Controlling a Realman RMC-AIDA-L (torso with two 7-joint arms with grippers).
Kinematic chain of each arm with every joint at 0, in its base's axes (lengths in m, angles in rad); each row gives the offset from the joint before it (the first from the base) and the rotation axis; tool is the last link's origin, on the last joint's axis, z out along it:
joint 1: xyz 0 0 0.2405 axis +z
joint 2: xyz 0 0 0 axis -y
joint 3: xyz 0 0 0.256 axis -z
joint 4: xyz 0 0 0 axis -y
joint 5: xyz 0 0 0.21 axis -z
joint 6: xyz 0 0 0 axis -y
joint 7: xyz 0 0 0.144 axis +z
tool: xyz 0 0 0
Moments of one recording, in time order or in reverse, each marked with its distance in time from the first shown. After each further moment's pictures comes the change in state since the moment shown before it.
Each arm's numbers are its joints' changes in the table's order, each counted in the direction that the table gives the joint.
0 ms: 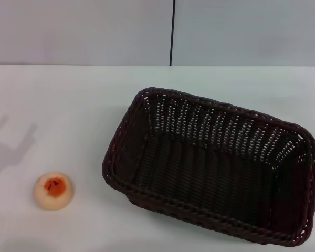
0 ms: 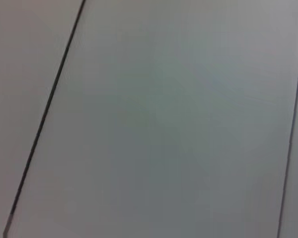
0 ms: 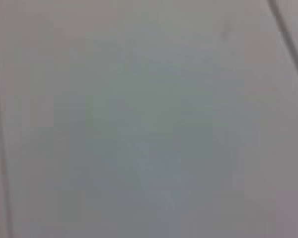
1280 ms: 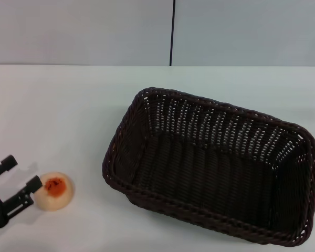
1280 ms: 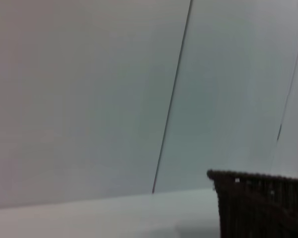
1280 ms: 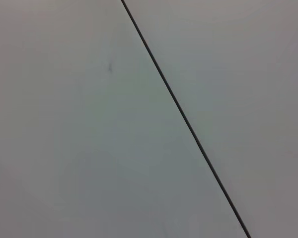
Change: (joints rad) left arm 0.105 0.000 -0.392 -0.122 -0.094 0.063 0.025; right arm -0.002 -0.003 -0.221 -0.155 -0.006 0.000 -0.037
